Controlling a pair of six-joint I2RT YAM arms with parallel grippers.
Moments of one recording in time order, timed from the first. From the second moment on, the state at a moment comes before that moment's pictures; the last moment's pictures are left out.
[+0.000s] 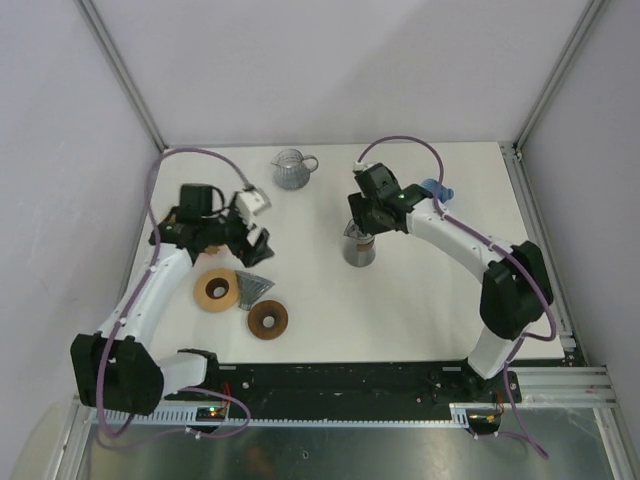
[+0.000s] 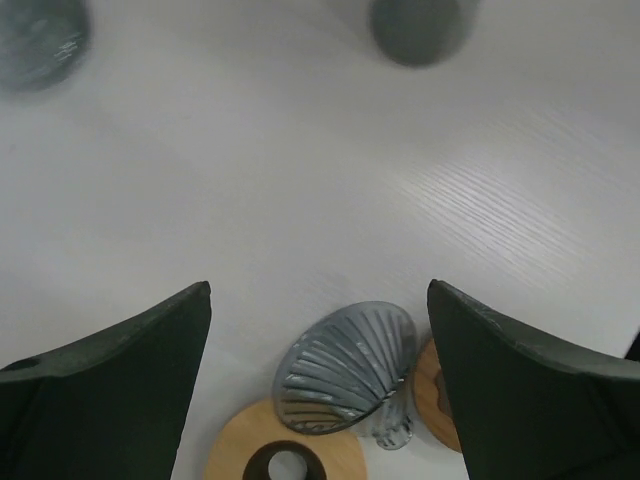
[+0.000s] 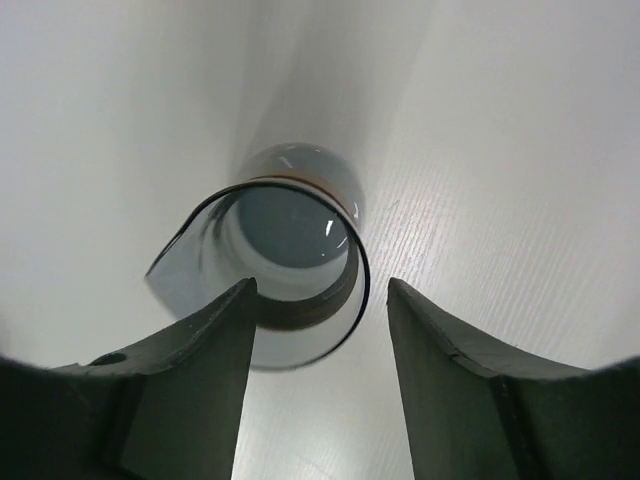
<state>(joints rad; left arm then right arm) -0.06 1.20 0.98 -0.55 0.69 0.52 0.63 1.75 1.45 -0.66 0.18 0.28</state>
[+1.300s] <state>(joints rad) -0.49 1.51 0.86 -0.87 0.48 1.43 0.62 1.38 1.29 -0.69 0.19 0.23</state>
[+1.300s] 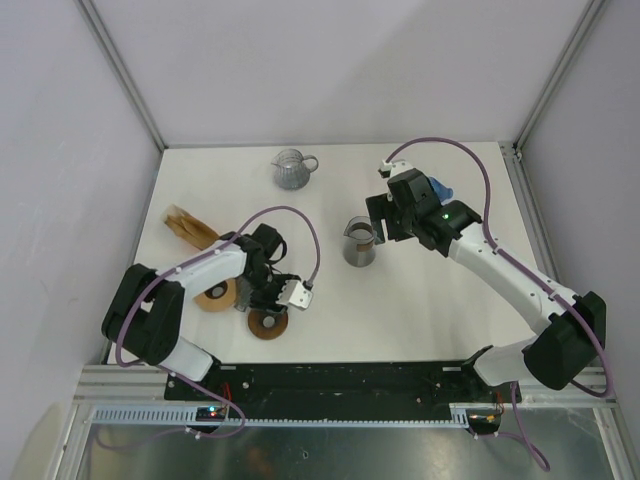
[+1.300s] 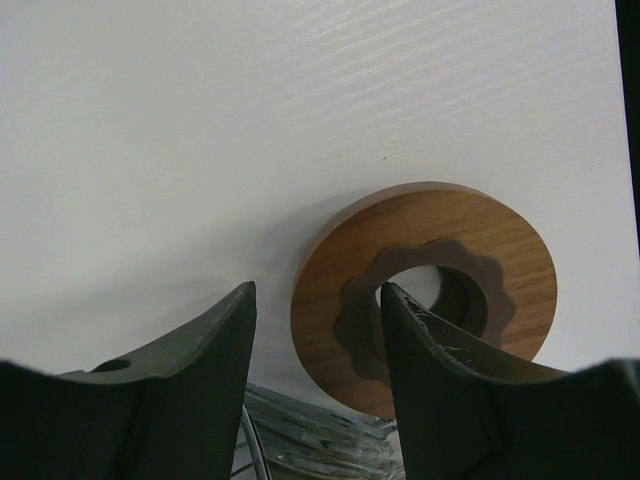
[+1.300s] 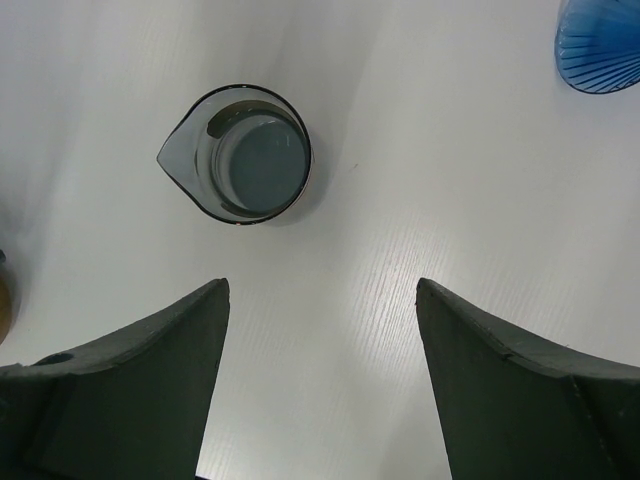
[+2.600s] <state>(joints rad) -0.51 1.54 1.32 -0.87 0.55 0.61 0.68 1.27 1.29 -0.63 0.12 0.35</state>
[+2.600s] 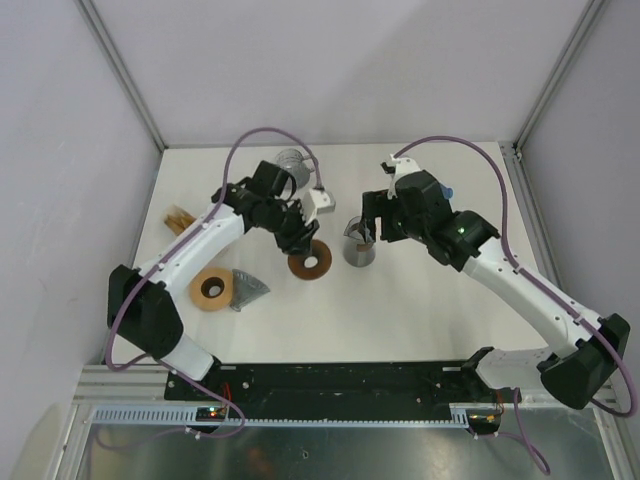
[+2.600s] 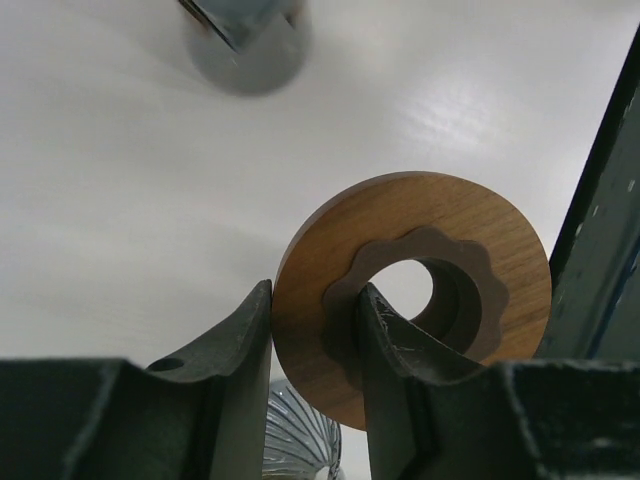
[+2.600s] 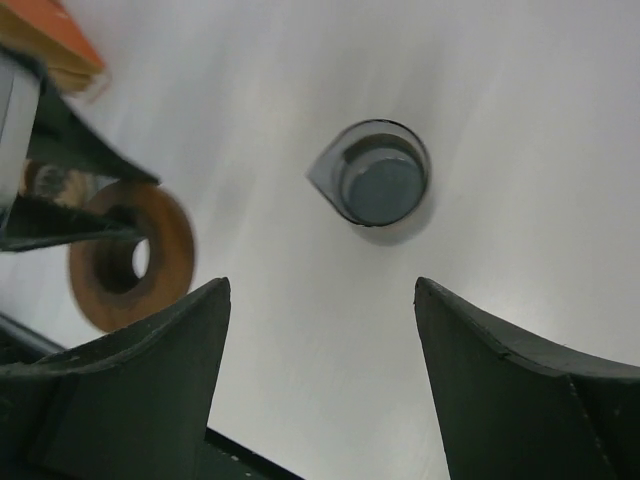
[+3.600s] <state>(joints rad) -0.63 2.06 2.04 -0.87 0.35 0.16 0.43 1.25 1.16 -0.55 -0.04 0.43</state>
